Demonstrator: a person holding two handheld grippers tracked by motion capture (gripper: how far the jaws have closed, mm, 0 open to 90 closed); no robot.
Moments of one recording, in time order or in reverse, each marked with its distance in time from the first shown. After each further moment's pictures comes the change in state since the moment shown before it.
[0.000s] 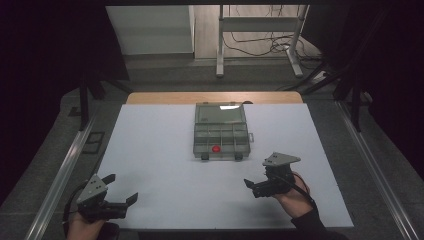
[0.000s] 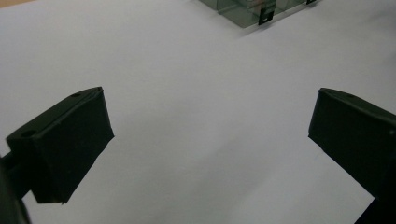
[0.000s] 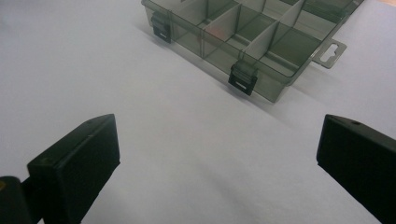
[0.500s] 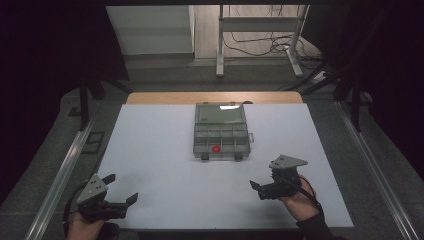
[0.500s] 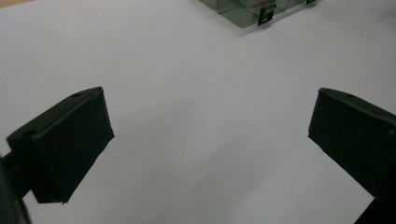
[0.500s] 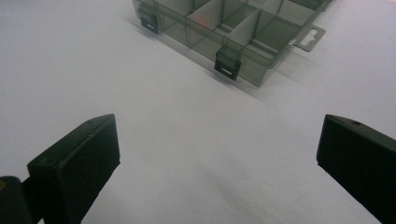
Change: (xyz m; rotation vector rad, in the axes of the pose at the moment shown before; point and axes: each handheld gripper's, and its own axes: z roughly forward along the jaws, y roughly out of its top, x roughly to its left) left arm 0.000 0.000 0.000 0.000 -0.001 -0.001; right arm -0.006 -0.012 -0.011 0.001 -0.034 0.025
